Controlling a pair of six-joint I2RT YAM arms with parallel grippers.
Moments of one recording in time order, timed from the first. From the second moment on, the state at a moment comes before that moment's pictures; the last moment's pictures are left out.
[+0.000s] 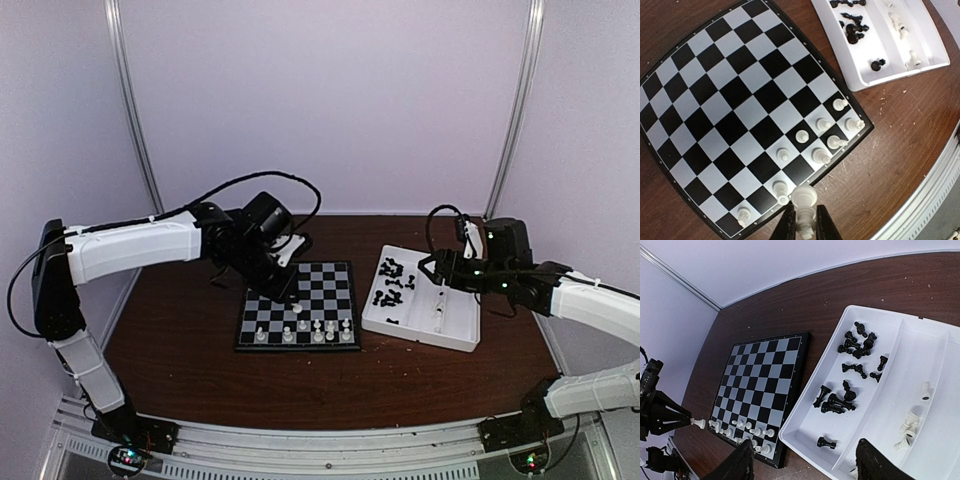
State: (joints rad) left arm -0.86 1.72 1.43 -0.76 0.12 -0.27; right arm 0.49 1.08 0.70 -0.13 -0.13 0.58
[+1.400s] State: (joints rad) left arm -0.92 1.87 1.37 -0.65 0.04 -0.26; right arm 0.47 1.07 0.69 -0.12 -0.15 0.58
